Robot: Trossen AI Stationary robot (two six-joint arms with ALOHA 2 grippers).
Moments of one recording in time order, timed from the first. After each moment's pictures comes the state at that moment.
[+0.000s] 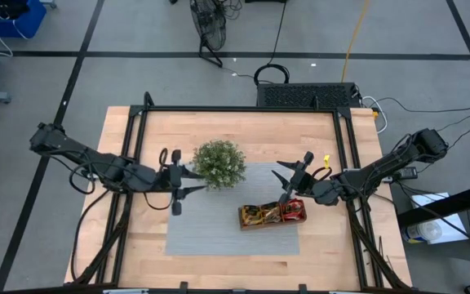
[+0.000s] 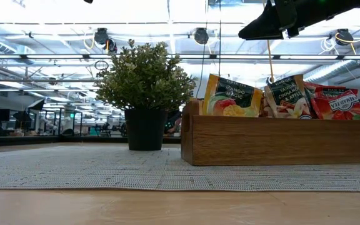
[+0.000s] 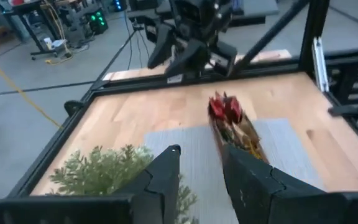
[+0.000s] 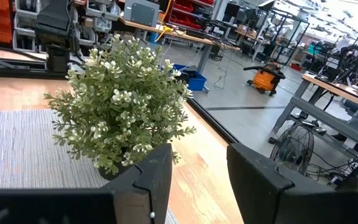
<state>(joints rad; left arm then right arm) -0.40 1.04 0.86 -0.15 -0.47 -0.01 0.41 1.17 0.57 0.36 0.99 -0.05</state>
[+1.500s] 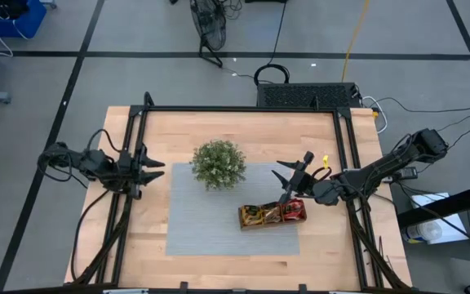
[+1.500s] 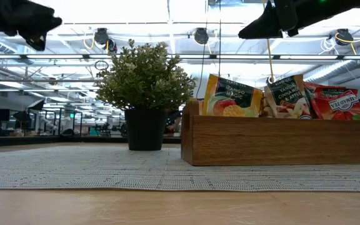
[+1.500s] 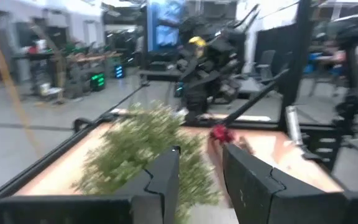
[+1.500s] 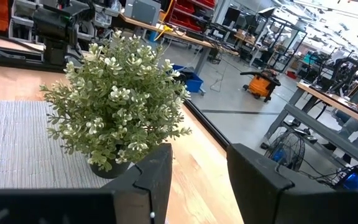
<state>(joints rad) -0.36 0.00 0.25 -0.18 -0.41 -0.02 0.41 1.17 0.57 0.36 0.99 -0.12</state>
